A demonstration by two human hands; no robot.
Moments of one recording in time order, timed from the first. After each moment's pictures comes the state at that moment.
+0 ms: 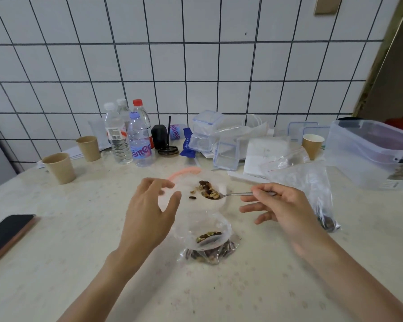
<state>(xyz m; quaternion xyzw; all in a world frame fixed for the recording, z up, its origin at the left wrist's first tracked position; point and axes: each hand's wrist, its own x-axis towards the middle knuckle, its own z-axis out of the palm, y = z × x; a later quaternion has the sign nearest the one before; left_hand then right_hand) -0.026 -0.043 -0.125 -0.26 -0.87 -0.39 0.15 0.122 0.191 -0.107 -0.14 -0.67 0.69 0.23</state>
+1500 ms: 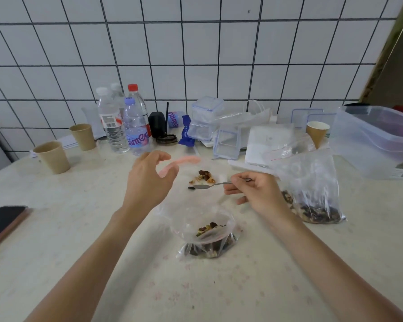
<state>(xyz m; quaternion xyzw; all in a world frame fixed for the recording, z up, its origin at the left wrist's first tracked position) -0.082 -0.017 -0.114 -0.24 -0.88 -0.38 0.13 0.061 0.193 -0.137 -0.16 -0.75 0.60 0.23</state>
